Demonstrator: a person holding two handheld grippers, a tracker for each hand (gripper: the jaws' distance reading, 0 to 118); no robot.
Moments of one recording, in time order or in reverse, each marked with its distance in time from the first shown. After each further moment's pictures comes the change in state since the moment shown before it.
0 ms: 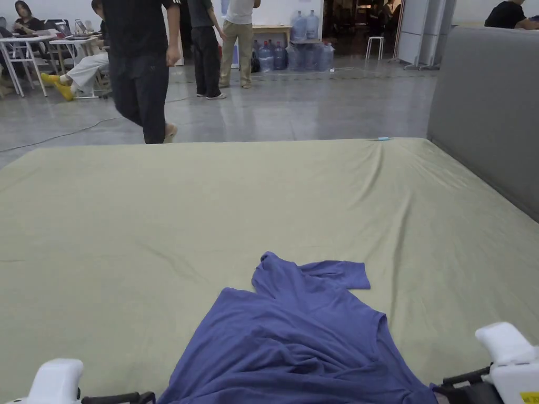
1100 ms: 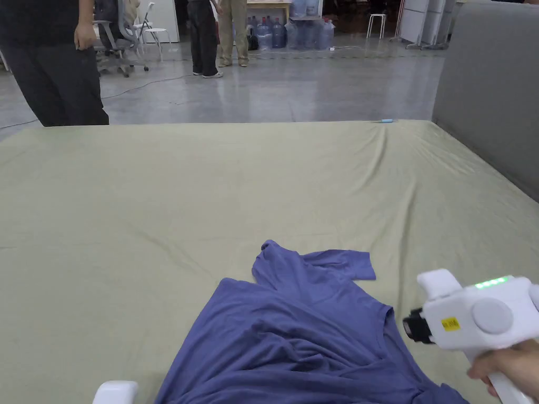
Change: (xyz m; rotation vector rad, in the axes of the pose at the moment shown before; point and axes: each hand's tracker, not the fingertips) left arm 0.020 -0.034 -0.095 -0.254 0.136 -0.001; right arm -0.020 0.105 -0.100 -0.013 -0.004 -0.017
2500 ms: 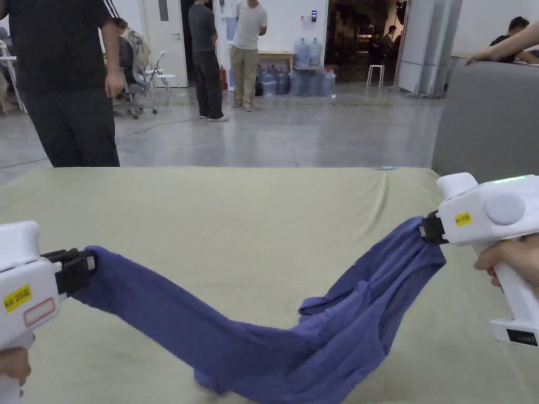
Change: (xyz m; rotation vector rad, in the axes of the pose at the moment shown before) left arm -0.044 0.194 0.152 0.606 -0.011 0.058; right arm 0.044 0.165 0.101 0.284 -0.142 0.008
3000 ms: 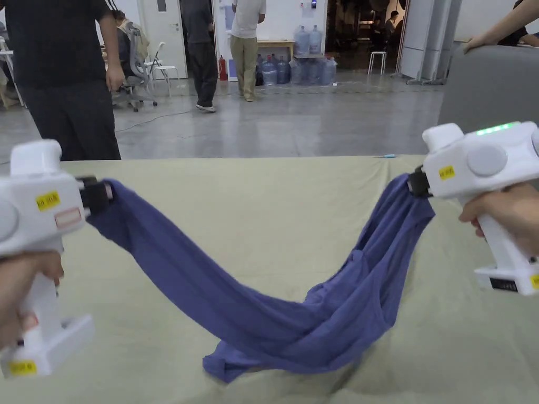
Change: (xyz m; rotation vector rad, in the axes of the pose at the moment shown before) left arm 0.013 0.092 -0.031 0.066 0.026 0.029; right arm -0.022 0.060 0.010 0.103 -0.030 0.054
